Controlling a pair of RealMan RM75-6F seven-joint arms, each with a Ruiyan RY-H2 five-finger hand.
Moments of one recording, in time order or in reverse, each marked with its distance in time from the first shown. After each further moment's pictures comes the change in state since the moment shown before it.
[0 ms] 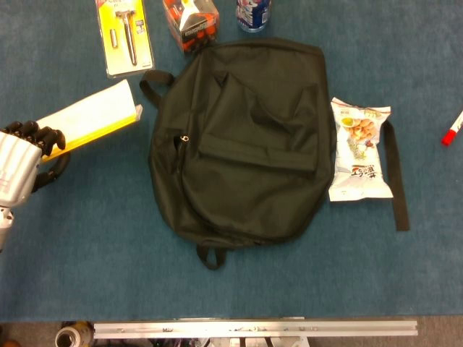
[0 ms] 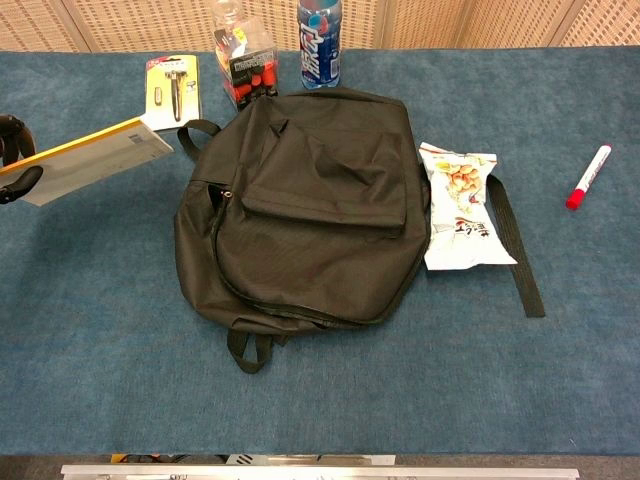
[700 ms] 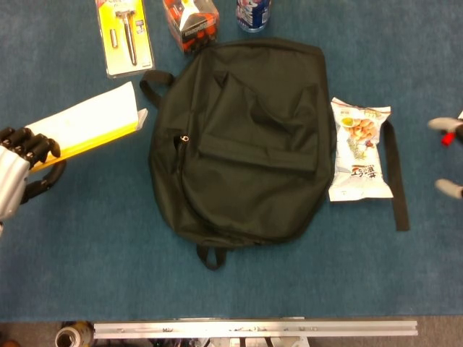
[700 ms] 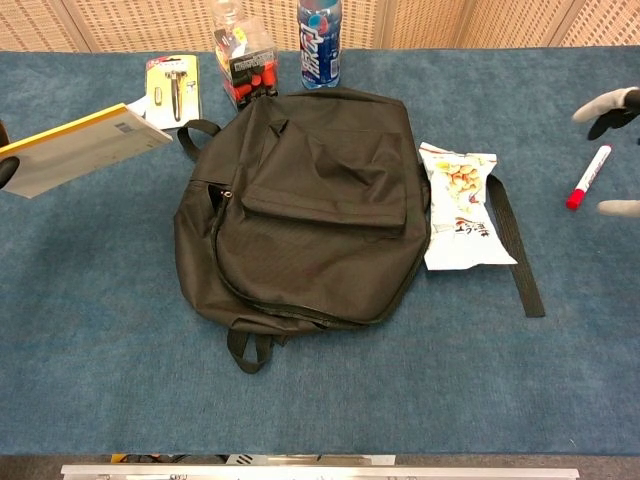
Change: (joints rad) left arm 0.022 0.064 0.016 -0.065 0.046 0.136 -0.035; right arm 0.183 0.025 -0.020 -0.164 -0.045 -0.313 0.008
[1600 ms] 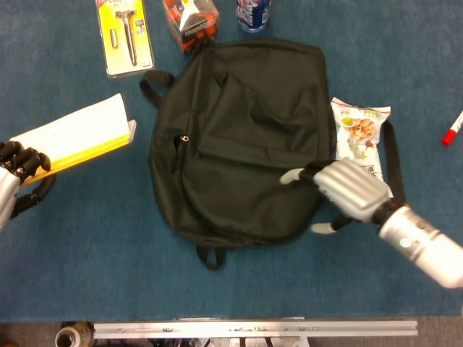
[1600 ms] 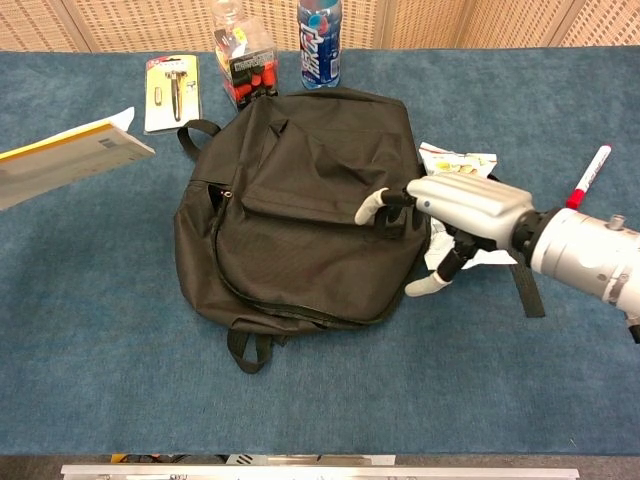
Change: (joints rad) left arm 0.041 0.043 0.026 -0.029 0.033 0.046 0.040; right arm 0.312 -0.290 -0.002 -0.052 0.165 -0.371 -0.106
